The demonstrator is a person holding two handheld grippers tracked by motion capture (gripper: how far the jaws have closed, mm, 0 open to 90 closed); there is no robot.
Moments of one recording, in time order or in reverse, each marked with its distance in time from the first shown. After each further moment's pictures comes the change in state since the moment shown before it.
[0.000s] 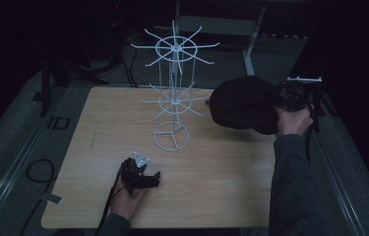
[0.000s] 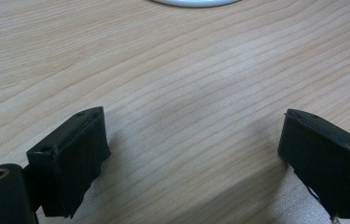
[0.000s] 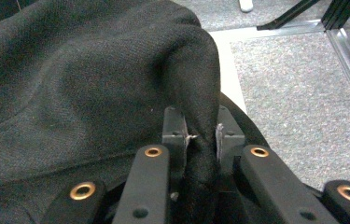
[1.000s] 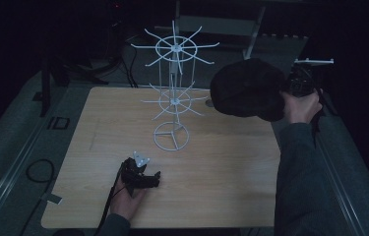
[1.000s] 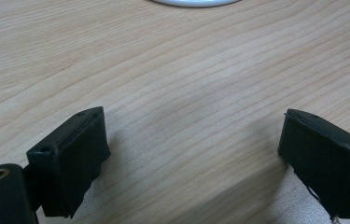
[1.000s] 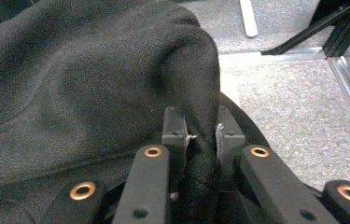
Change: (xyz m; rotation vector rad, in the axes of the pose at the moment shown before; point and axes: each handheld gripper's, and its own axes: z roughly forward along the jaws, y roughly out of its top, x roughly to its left) left arm 0.000 0.000 0.000 0.001 0.000 0.003; right arm 0.012 0.039 -0.038 -0.067 0.036 -0.023
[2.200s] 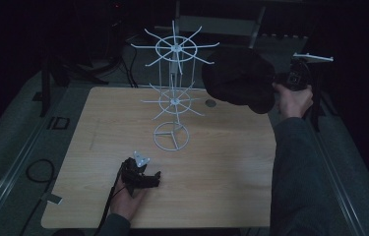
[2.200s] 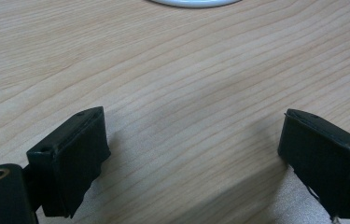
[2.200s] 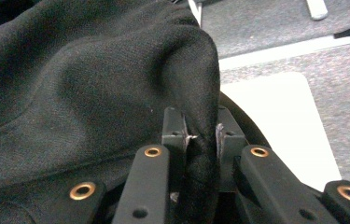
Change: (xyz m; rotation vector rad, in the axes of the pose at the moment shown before) left arm -0.001 0.000 0.000 0.001 -0.001 -0.001; right arm 0.006 0.012 0.010 0.006 0.245 0.170
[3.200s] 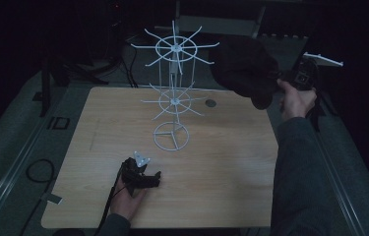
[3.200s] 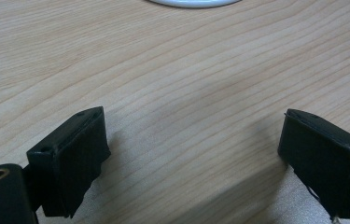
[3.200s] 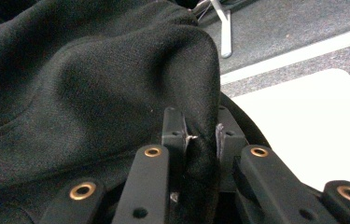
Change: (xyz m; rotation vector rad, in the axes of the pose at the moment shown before) left arm 0.000 0.000 0.000 0.000 -0.001 -0.001; right arm -0.012 0.003 -0.010 -0.048 0.146 0.134
